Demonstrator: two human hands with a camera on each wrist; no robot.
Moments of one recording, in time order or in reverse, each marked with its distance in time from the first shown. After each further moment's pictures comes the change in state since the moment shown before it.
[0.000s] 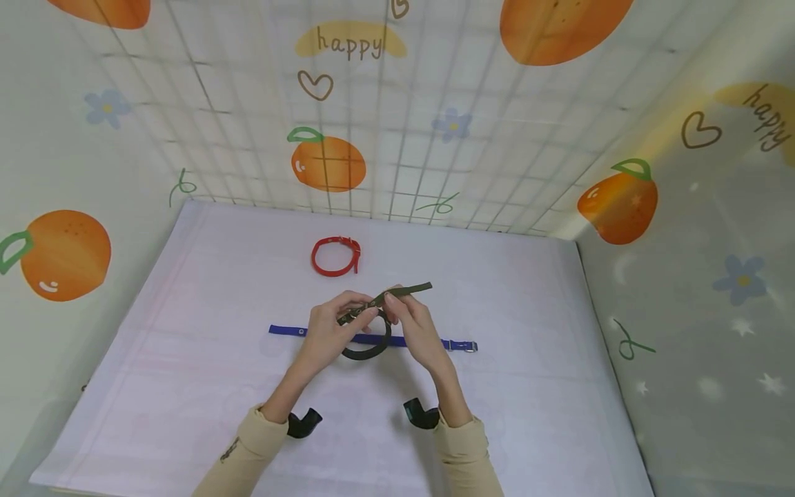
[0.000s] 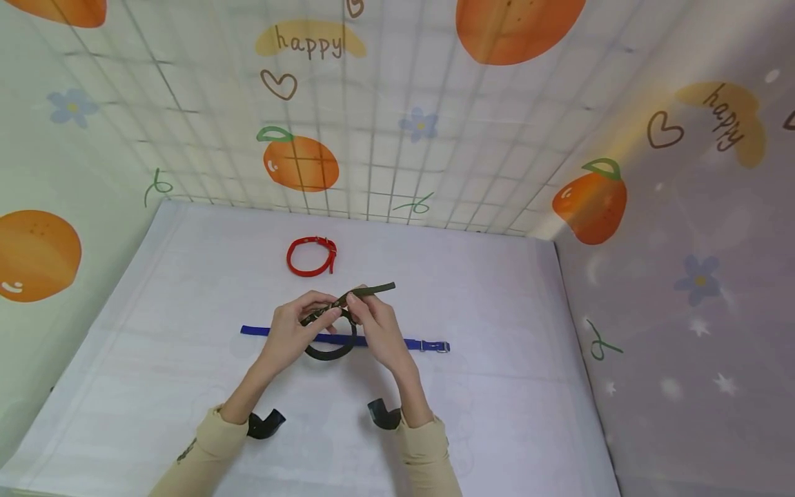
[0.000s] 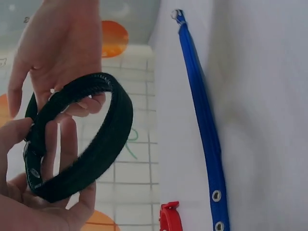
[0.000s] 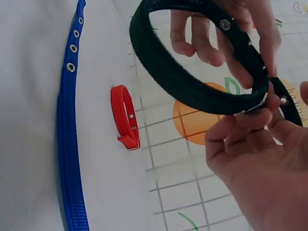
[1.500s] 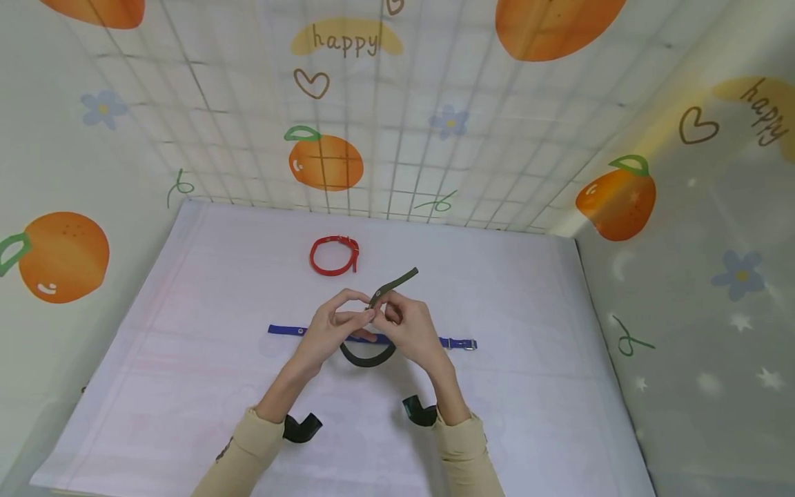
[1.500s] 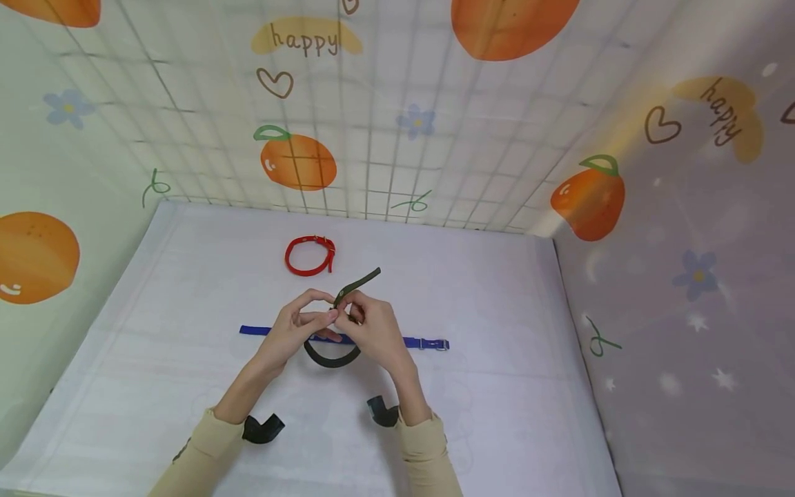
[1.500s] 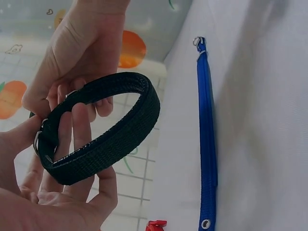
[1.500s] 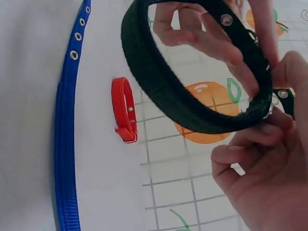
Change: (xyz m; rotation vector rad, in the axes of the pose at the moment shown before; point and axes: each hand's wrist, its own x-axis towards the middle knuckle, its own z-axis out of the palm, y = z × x) left_hand -0.002 -0.005 -0.006 -0.354 -0.193 -0.254; right_hand 0.000 -0.003 0.001 -0.277 -0.030 -0.108
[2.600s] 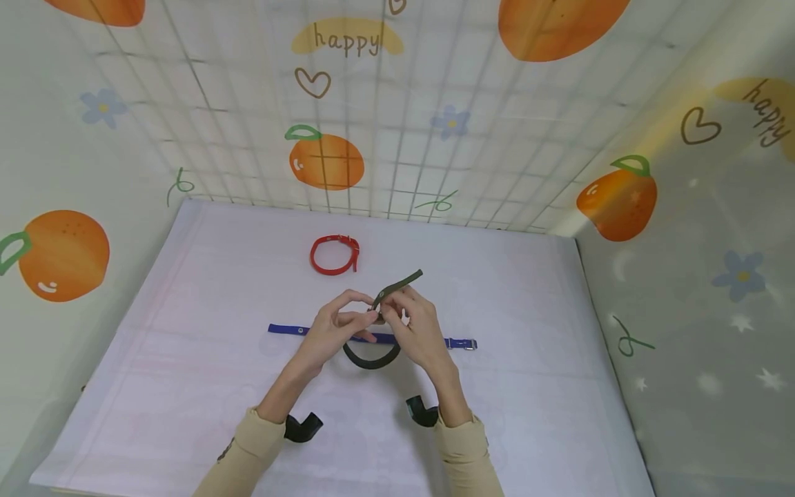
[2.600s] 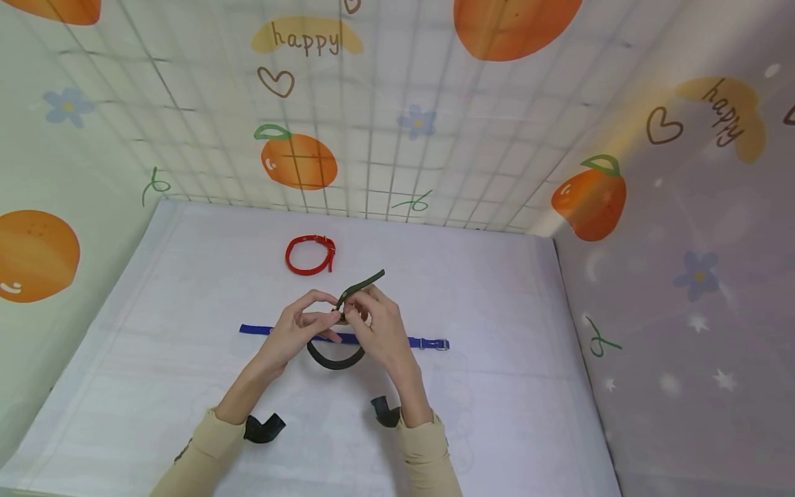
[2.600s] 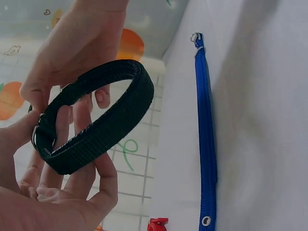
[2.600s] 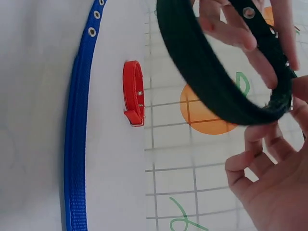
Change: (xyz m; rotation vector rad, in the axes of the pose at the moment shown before) left_hand 0.000 0.000 0.002 0.046 0.002 0.003; right_hand -0.003 0.005 0.000 -0.081 0.155 -0.127
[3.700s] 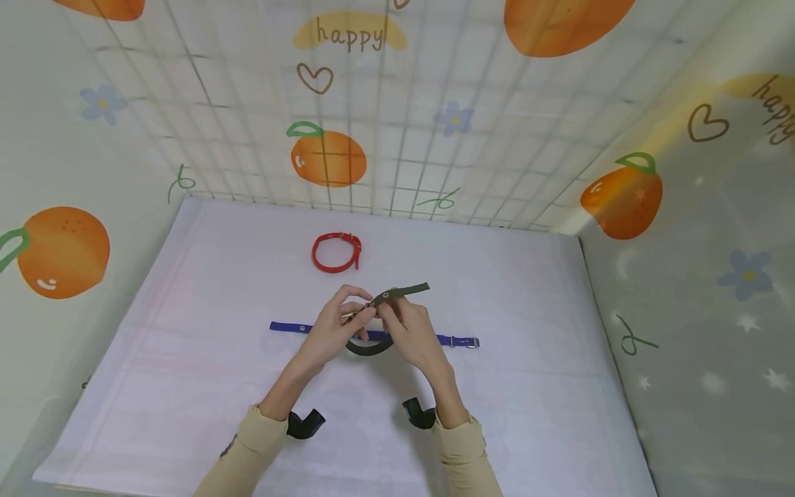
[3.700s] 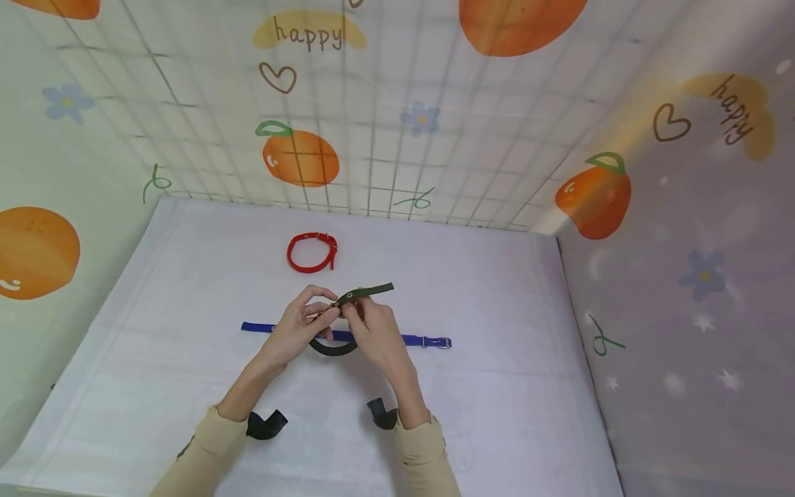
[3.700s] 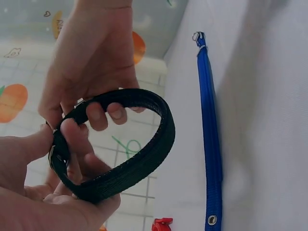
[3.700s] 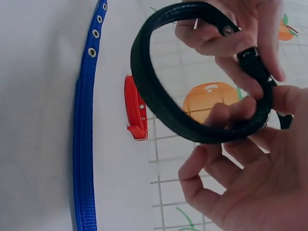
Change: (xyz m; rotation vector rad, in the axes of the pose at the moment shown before) left_hand 0.003 -0.002 -0.001 0.065 0.020 0.015; right_hand -0.003 -0.002 0.012 0.046 -0.153 0.216
